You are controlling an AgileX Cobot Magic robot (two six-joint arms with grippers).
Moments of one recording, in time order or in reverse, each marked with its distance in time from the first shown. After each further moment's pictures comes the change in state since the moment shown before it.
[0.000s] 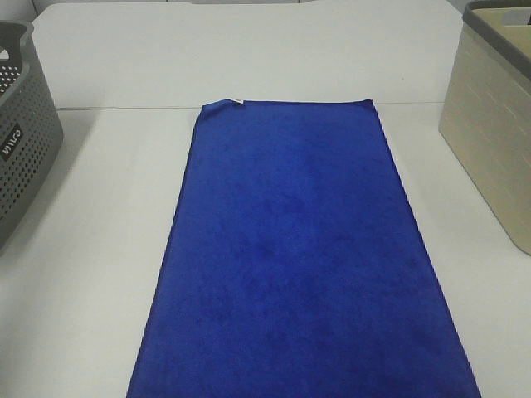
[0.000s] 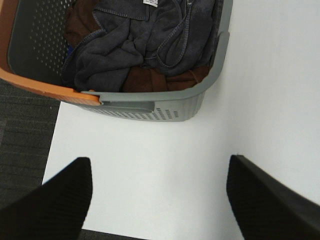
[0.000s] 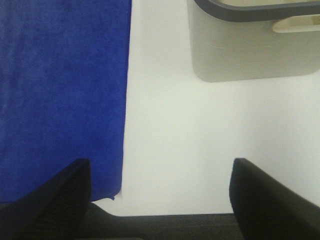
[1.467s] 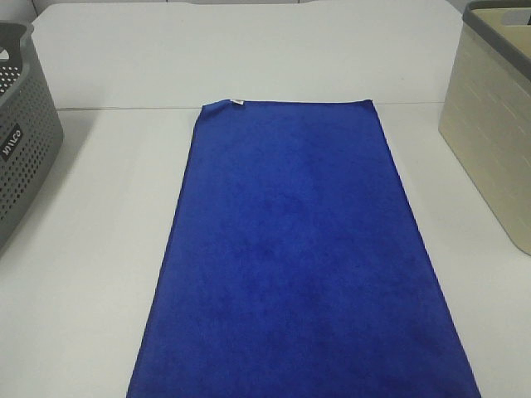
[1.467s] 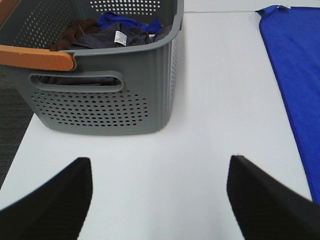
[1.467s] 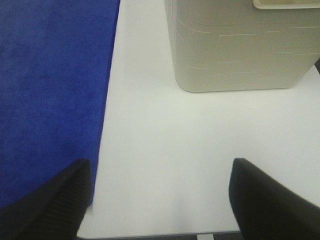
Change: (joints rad) left arm 0.000 -0.835 0.455 -0.120 -0.066 0.103; right arm 0.000 -0.621 0.414 -0.044 -0.107 -0.019
